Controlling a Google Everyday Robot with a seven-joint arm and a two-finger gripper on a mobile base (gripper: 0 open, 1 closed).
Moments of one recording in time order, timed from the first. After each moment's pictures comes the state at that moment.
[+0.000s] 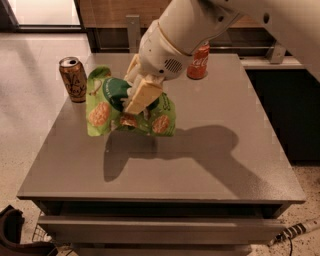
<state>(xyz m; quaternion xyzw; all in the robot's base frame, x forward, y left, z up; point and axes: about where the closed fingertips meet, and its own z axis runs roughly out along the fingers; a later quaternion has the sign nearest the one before) 0.505 0.051 0.948 -0.75 0.58 0.17 0.27</state>
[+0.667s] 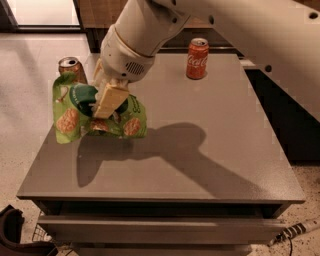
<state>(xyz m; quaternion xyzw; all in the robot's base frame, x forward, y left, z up) 0.499 0.120 0.941 -0.79 0.53 0.17 0.26</state>
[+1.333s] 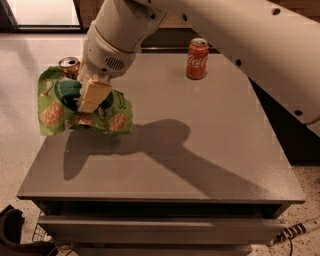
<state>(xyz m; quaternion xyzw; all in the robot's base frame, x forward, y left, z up) 0.516 0.150 0.942 -0.78 0.54 0.17 0.26</state>
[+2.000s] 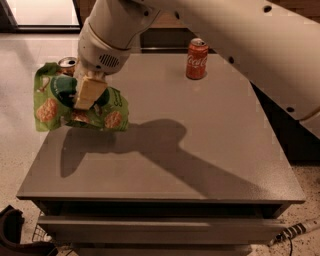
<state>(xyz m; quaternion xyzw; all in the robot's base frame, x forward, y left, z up) 0.522 0.162 0.946 -0.78 0.54 0.15 0.27</state>
